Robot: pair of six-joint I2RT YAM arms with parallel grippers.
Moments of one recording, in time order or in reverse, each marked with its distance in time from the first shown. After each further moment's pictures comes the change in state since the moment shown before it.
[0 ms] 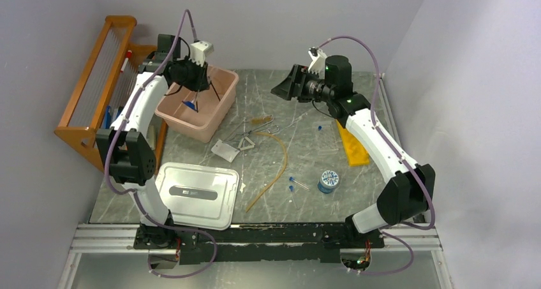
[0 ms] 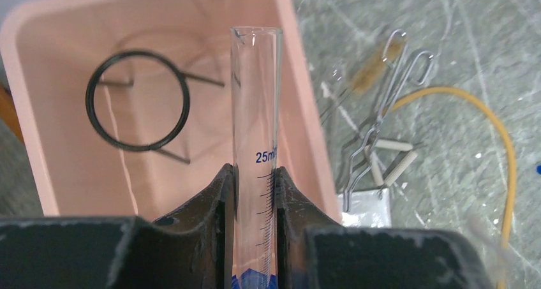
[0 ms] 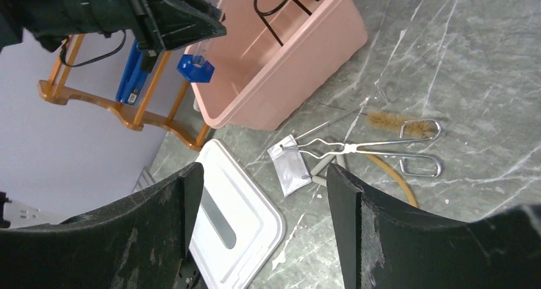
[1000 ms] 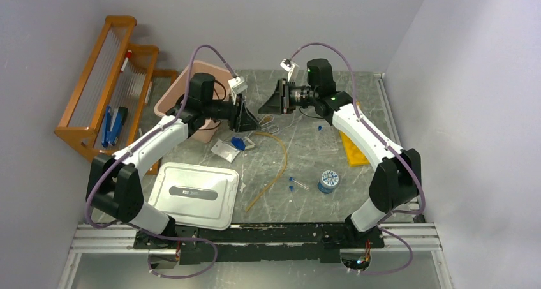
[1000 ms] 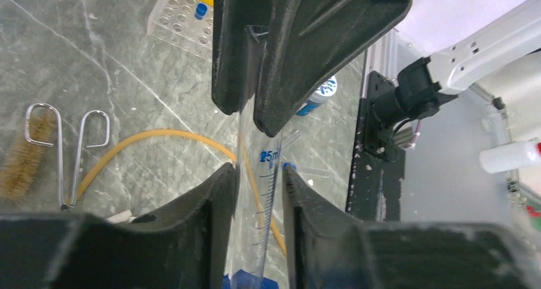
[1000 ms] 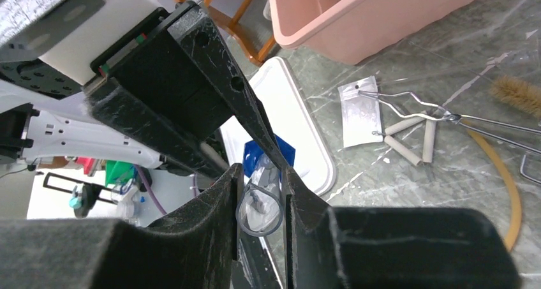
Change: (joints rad) left arm -0.306 -0.317 -0.632 0.610 0.511 -0.414; right arm 0.070 0.121 0.032 -0.041 -0.351 -0.087
